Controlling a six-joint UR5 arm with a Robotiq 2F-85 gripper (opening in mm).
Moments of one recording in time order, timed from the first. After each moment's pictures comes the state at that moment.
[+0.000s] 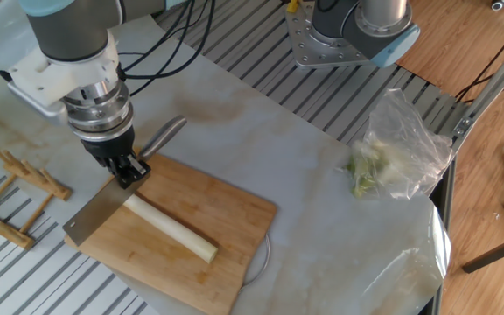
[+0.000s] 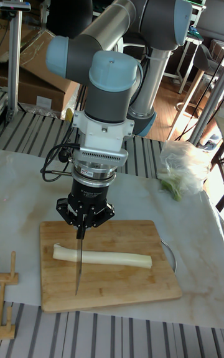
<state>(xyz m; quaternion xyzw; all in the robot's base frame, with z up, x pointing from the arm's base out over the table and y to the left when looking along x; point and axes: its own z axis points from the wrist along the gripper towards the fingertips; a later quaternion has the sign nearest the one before) 0.653 -0.034 0.093 -0.02 1.00 0.02 0.06</state>
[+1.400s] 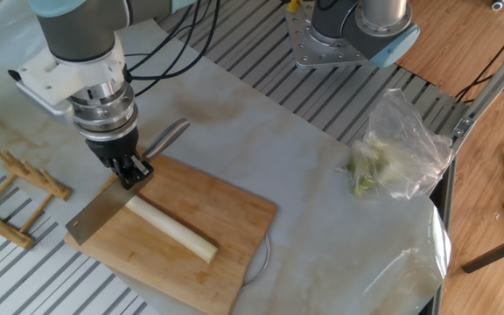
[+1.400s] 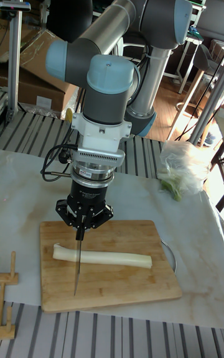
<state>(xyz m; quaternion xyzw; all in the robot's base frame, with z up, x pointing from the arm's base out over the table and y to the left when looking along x) 0.652 -0.035 0.085 -0.01 1.00 0.02 0.07</state>
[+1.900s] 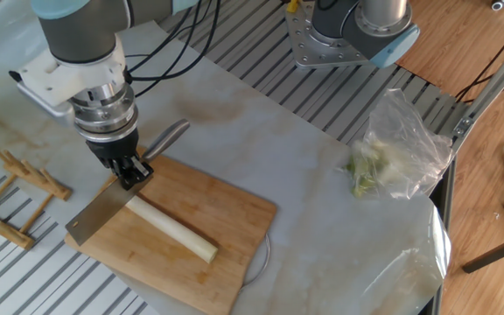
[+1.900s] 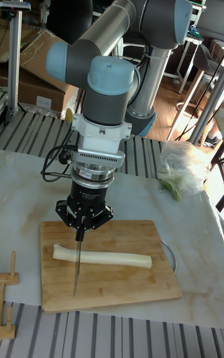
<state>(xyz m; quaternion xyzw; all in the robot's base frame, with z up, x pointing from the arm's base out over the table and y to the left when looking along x) 0.652 -0.035 0.084 -0.01 1.00 0.02 0.07</state>
